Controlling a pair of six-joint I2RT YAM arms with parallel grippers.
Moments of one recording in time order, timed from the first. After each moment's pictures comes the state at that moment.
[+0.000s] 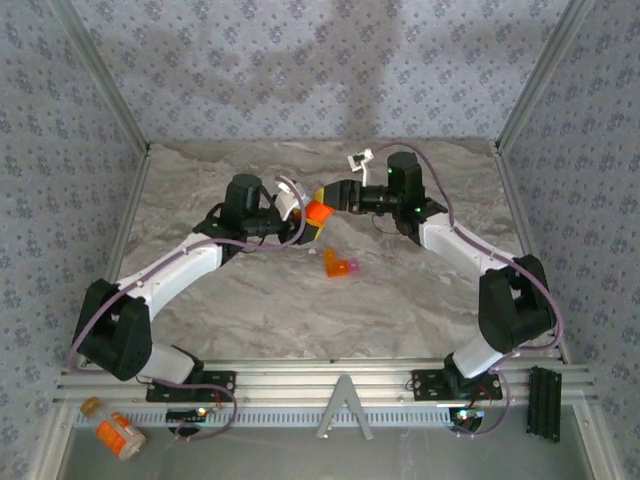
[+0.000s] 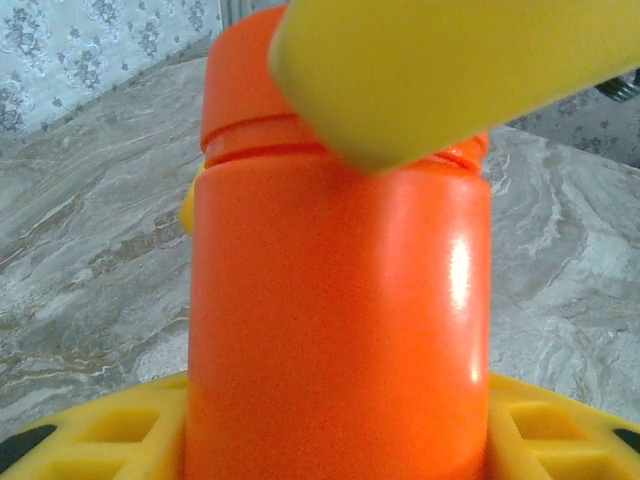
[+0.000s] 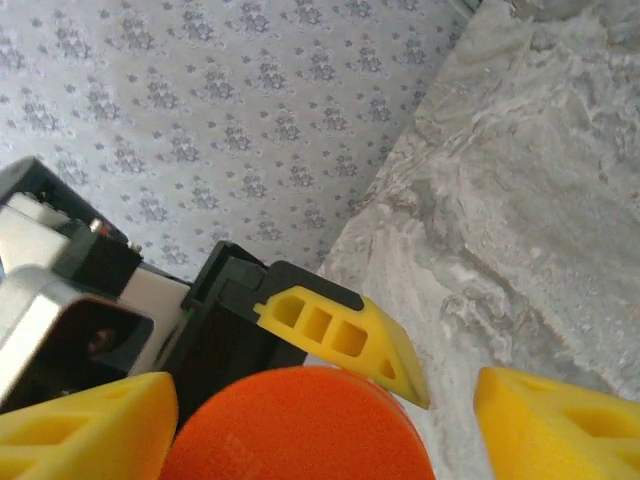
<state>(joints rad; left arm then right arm) -0.53 1.42 1.00 -0.03 0.62 0.17 0.42 1.57 1.12 0.18 -0.90 0.70</state>
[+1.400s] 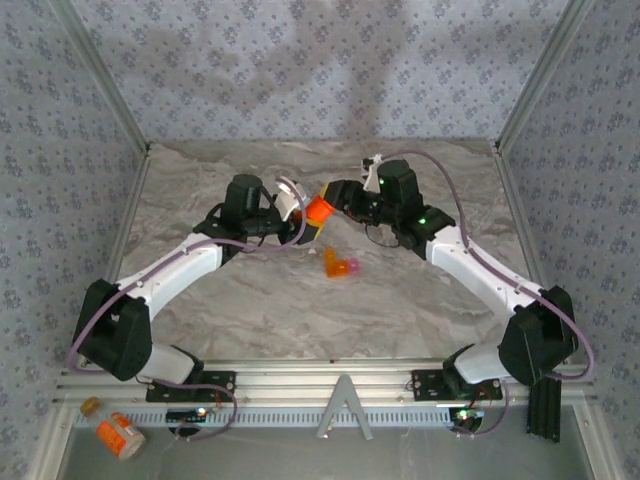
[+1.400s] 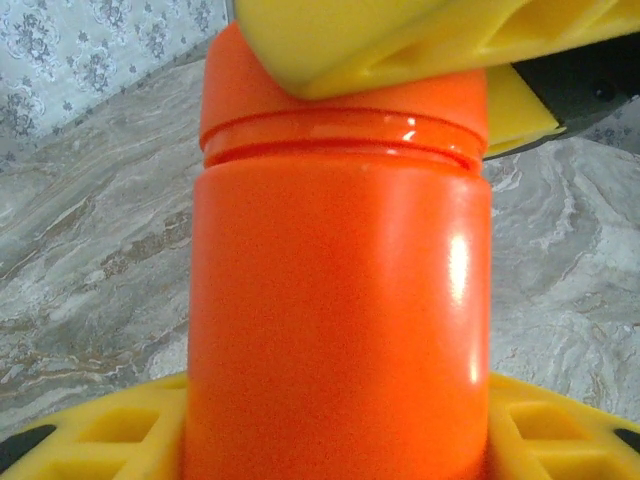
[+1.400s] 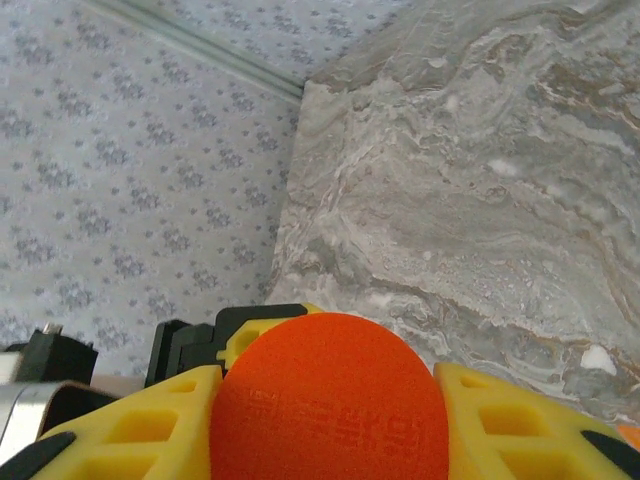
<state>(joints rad) -0.53 1.42 1.00 -0.03 0.60 0.20 0.55 1.40 1.15 -0.13 -0.37 0.89</state>
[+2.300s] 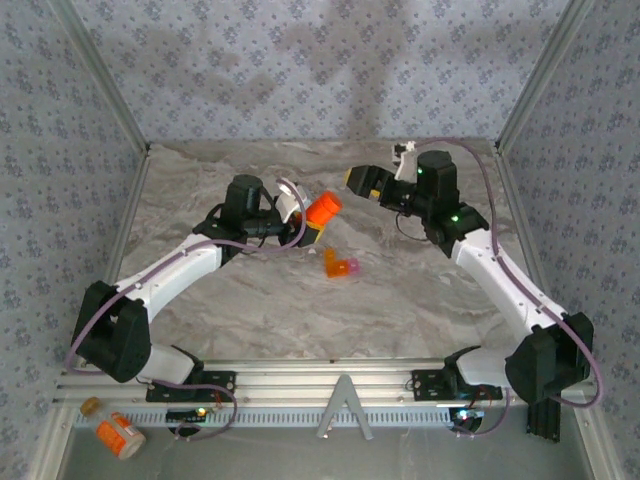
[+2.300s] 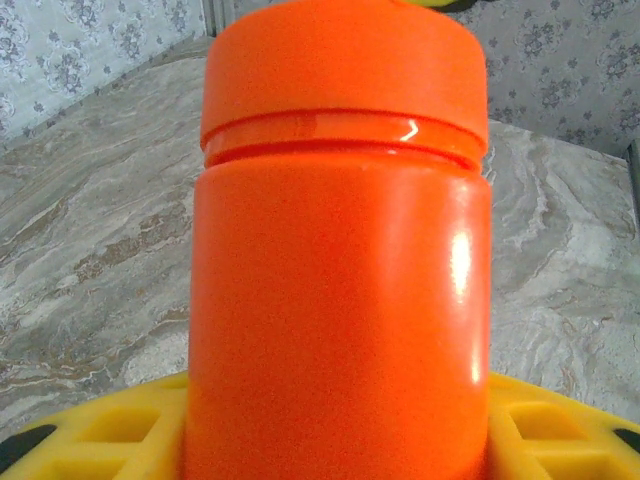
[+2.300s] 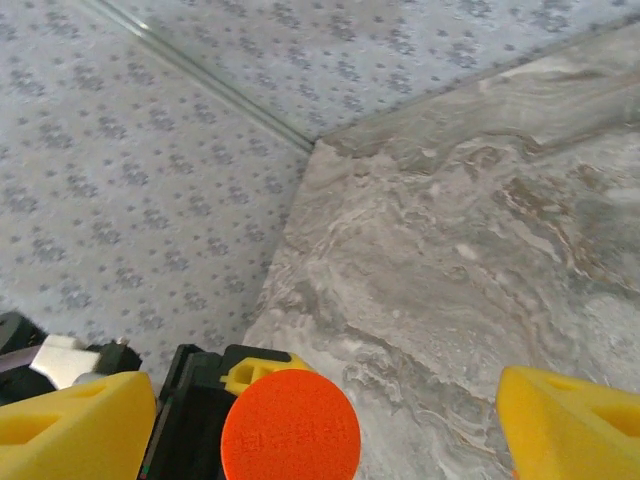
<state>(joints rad) -0.54 1.41 1.00 -0.06 0.63 0.20 0.40 1.29 1.15 -0.20 -0.43 0.74</state>
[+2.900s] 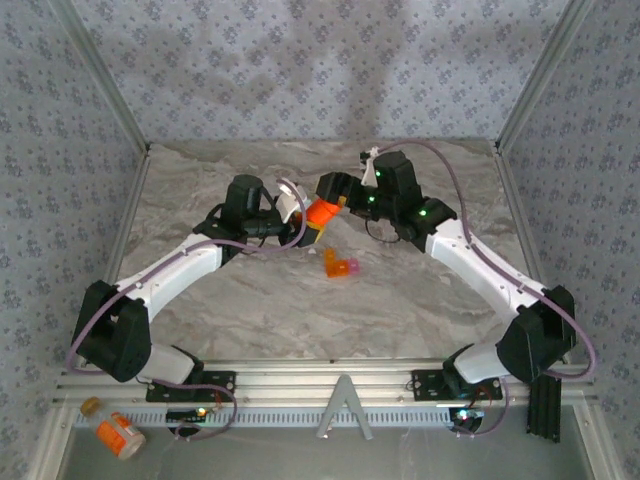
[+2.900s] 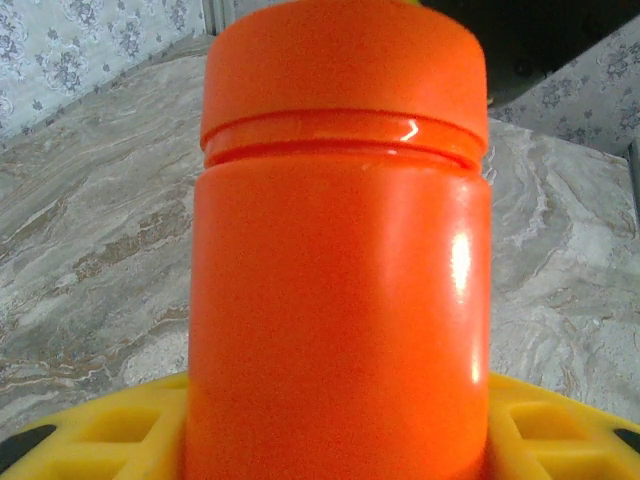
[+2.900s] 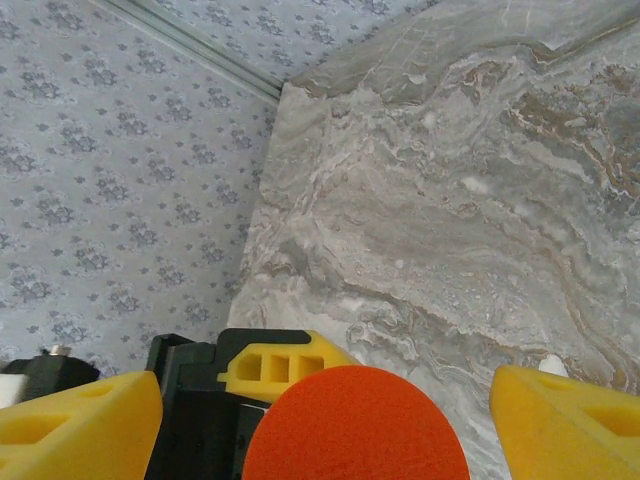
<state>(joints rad) -0.54 1.42 1.00 -0.06 0.63 0.20 0.58 1.42 1.26 -0.29 -0.28 0.82</state>
